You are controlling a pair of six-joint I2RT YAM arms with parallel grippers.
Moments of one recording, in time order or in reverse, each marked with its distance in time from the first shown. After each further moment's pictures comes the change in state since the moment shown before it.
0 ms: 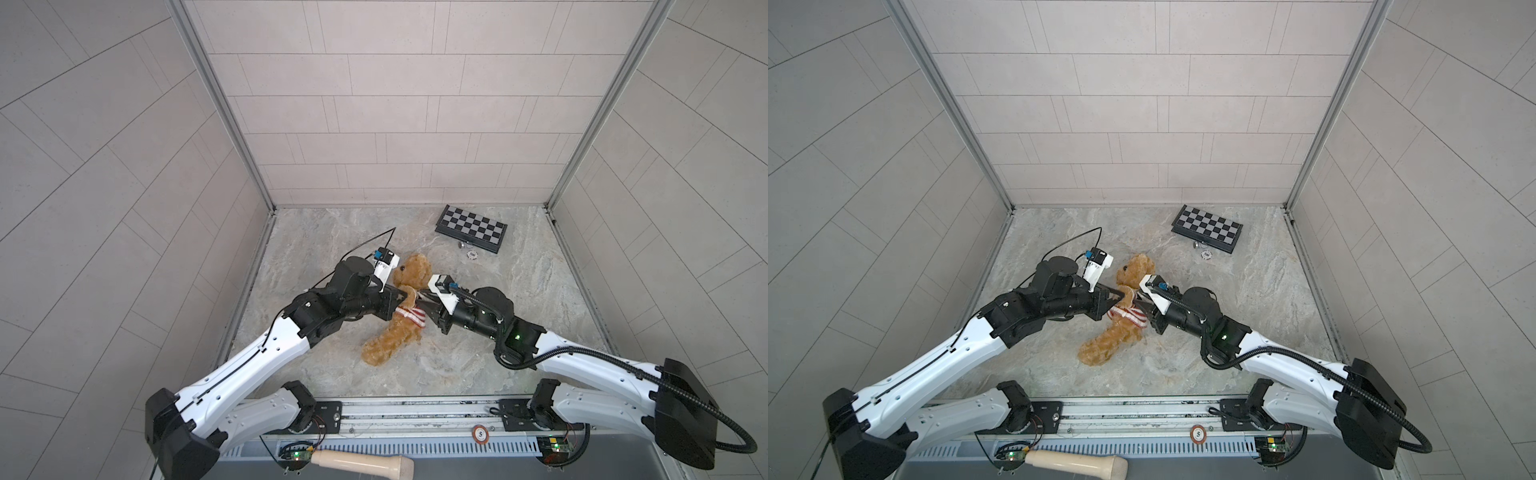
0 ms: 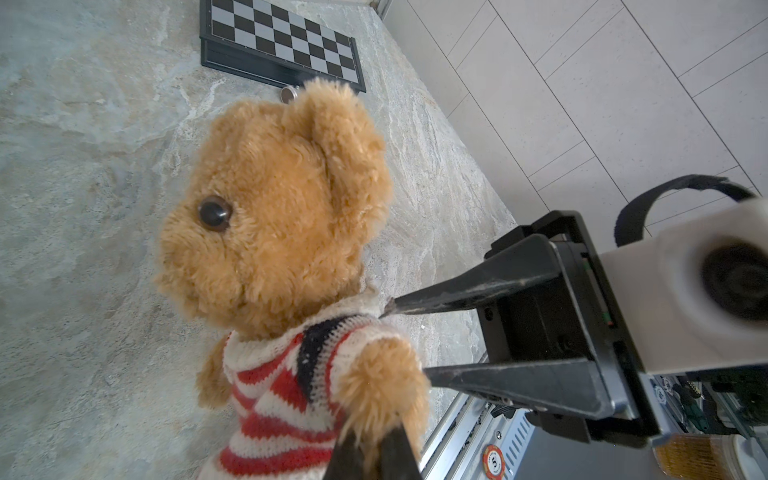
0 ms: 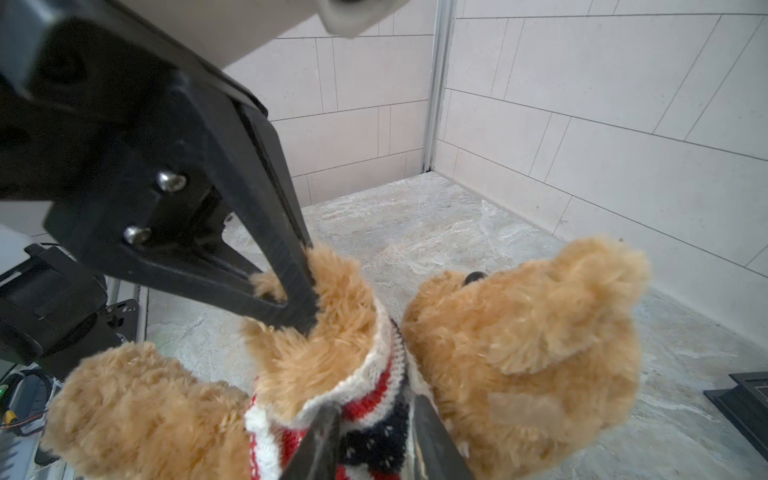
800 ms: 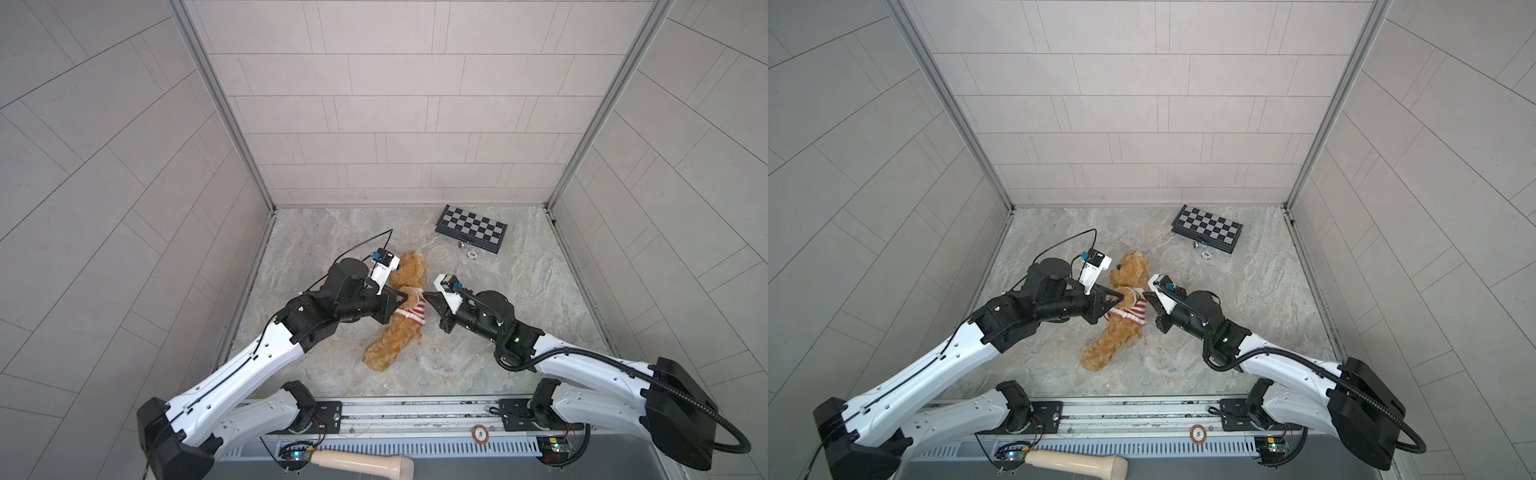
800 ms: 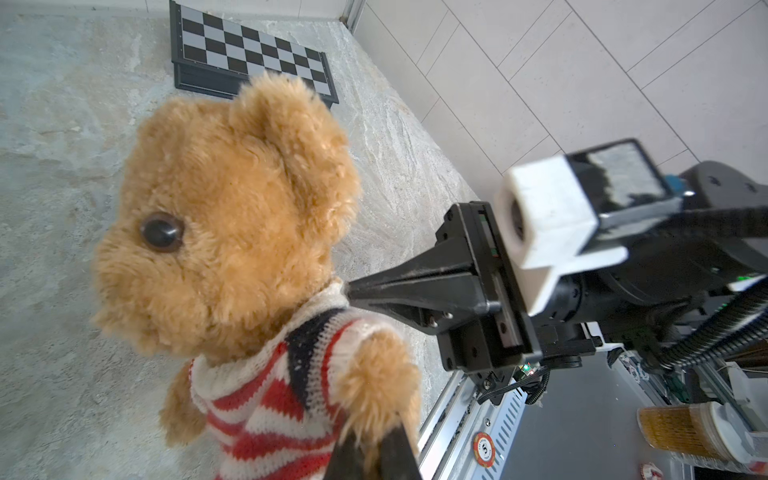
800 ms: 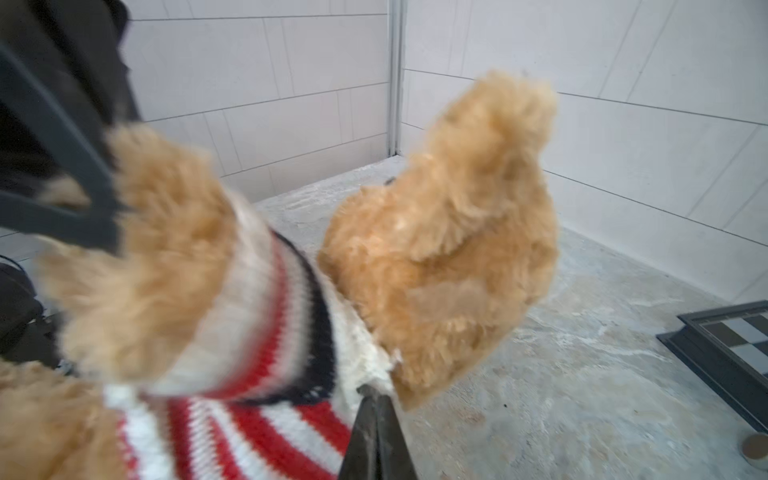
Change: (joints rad) left arm -0.008 -0.056 0.000 0.000 0.042 0.040; right arm -0.045 0.000 -0.087 0.068 0.087 0.035
